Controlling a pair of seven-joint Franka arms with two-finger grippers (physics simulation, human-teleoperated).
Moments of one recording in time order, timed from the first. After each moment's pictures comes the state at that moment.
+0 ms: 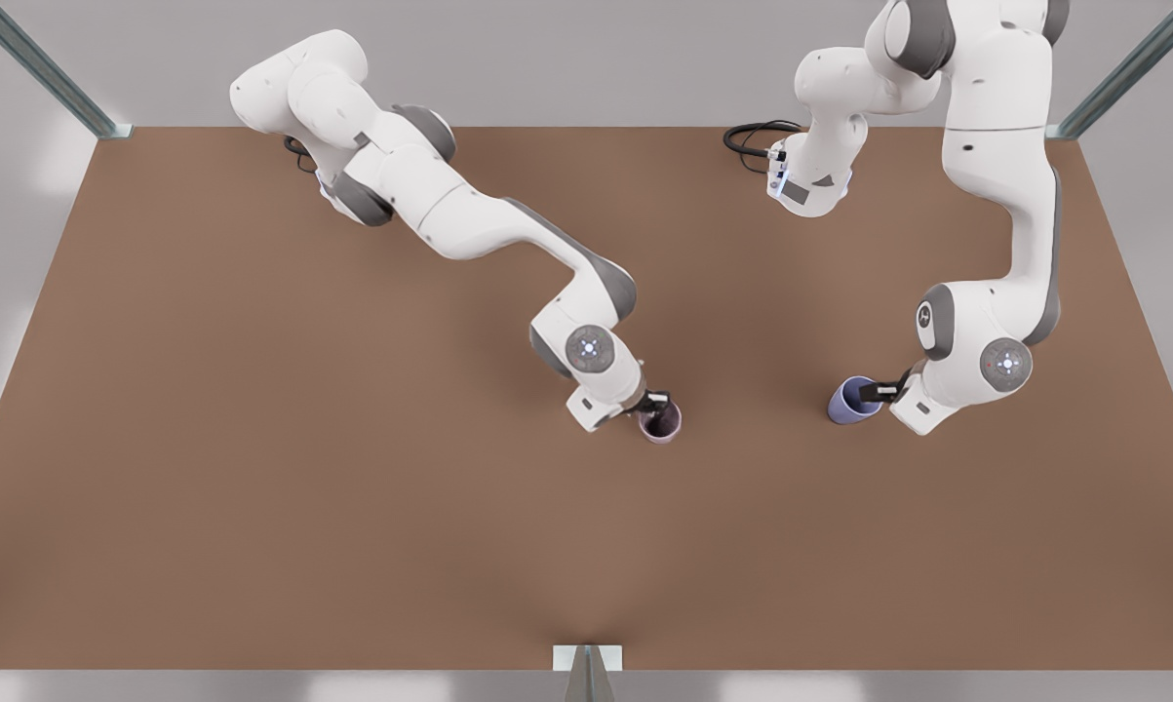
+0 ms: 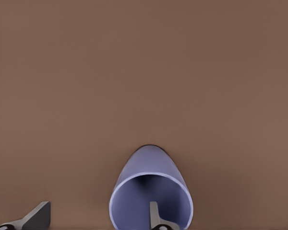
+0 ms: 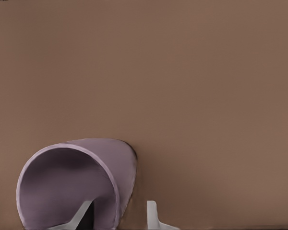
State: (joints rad) left arm -0.07 0.33 0.13 -2.04 -0.02 2.19 0.05; right arm 0.69 1.17 0.22 -0.75 0.03 2.10 0.89
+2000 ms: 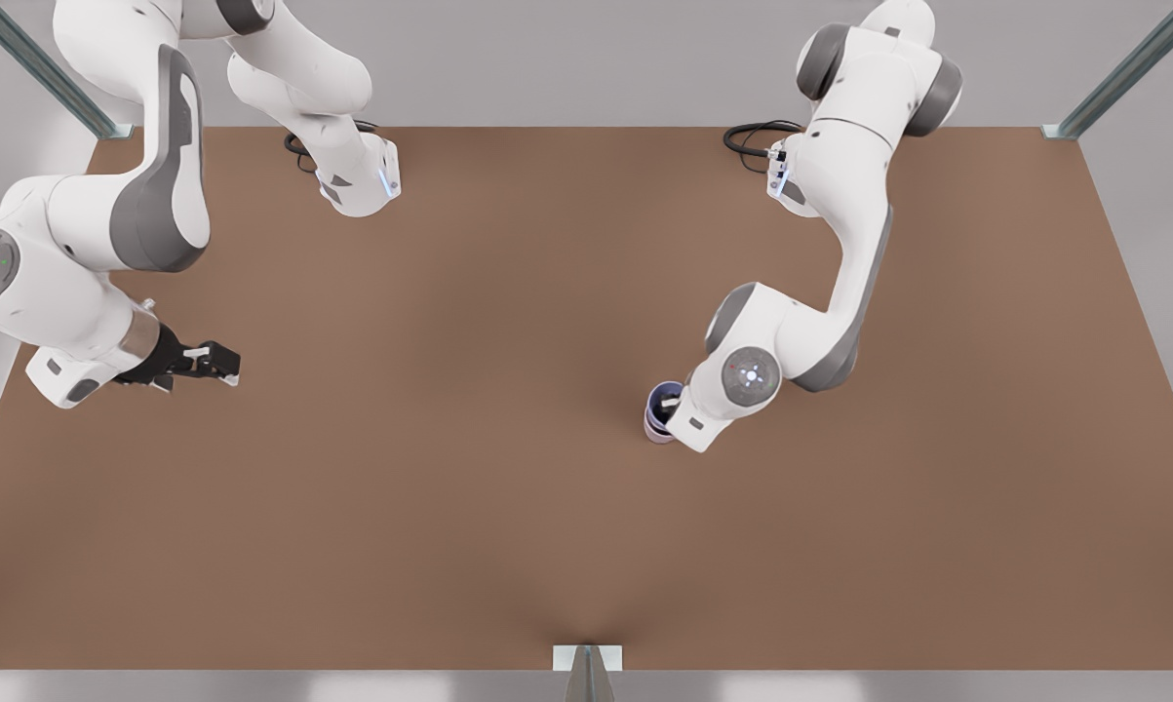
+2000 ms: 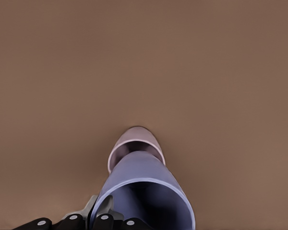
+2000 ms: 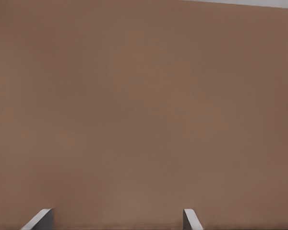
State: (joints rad) left arm -0.47 0.60 -0.02 -1.38 -0.14 1.81 -0.63; right arm -0.10 0.21 0.12 -1.46 -0.01 1.64 -0.05
